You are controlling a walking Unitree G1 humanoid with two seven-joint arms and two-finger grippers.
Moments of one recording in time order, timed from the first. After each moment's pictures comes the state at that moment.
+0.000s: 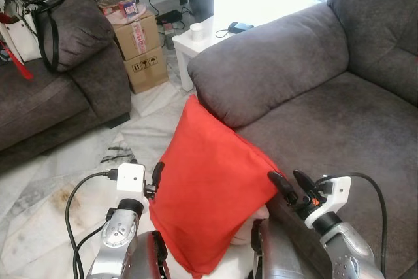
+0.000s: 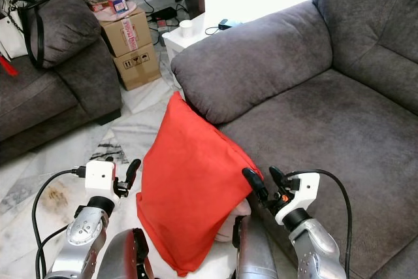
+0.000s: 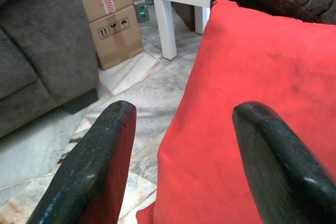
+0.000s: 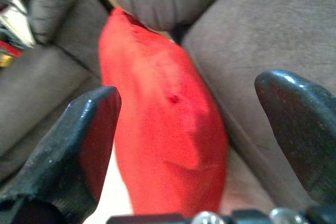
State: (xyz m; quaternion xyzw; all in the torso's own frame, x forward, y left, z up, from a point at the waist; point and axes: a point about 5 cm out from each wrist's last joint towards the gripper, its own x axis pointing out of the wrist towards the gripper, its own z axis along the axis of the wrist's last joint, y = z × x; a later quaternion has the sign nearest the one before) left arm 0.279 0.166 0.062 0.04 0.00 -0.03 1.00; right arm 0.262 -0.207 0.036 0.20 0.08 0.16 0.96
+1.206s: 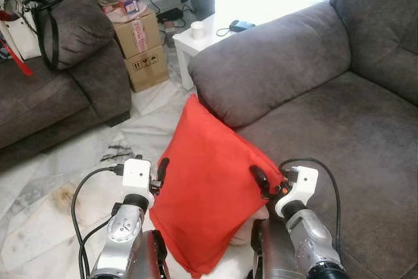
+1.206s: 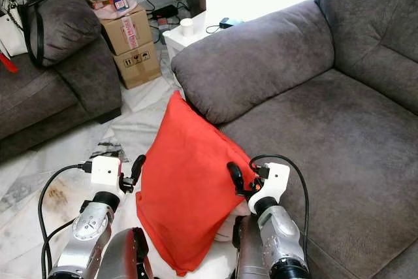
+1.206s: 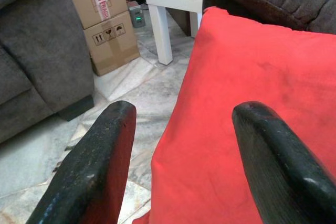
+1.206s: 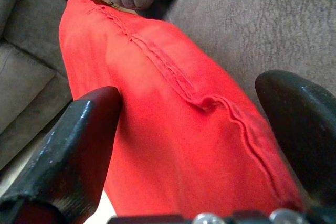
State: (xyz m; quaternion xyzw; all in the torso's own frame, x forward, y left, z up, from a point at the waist) left arm 0.285 0.157 0.068 0.05 -0.01 -0.04 1.00; right arm 0.292 -0.163 0.019 0.21 0.12 0.10 0.97
